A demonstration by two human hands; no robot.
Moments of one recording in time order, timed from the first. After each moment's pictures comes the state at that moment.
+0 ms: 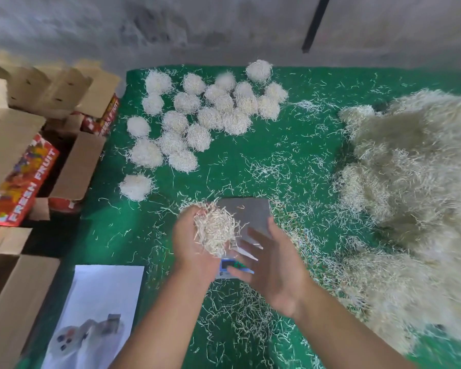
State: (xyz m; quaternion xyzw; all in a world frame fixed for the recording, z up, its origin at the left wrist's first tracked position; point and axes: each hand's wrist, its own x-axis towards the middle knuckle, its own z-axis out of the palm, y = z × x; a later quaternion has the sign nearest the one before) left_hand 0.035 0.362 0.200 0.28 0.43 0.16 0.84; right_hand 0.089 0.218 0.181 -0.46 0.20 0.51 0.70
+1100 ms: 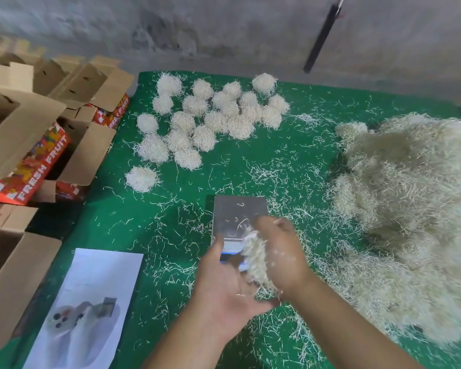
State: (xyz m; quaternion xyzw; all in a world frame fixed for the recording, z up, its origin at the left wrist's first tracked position) left_hand -0.033 0.286 0.247 0.14 0.43 -0.06 0.89; right_hand 0.059 0.214 0.242 -0.66 -0.03 0.39 0.64
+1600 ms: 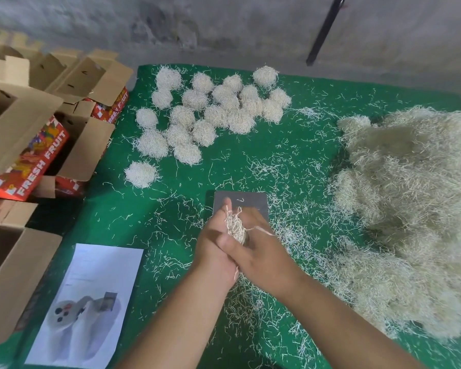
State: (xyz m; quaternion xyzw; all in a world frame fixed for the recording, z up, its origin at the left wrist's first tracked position) left_hand 0.012 0.310 0.239 0.24 0.48 0.08 0.84; right_hand 0.058 0.217 0.227 -0.78 -0.35 0.28 0.43
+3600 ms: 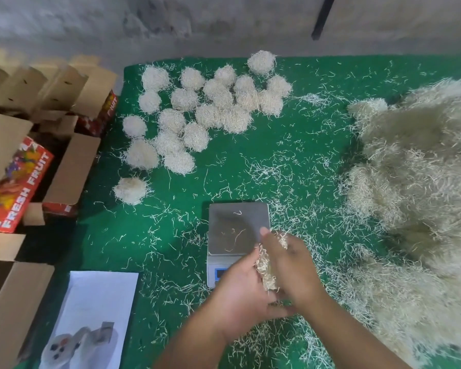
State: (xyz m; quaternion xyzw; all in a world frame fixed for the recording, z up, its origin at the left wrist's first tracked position) left_hand 0.040 0.286 0.156 0.60 0.32 -0.20 0.70; right_hand 0.135 0.197 0.174 -0.78 0.06 0.36 0.51
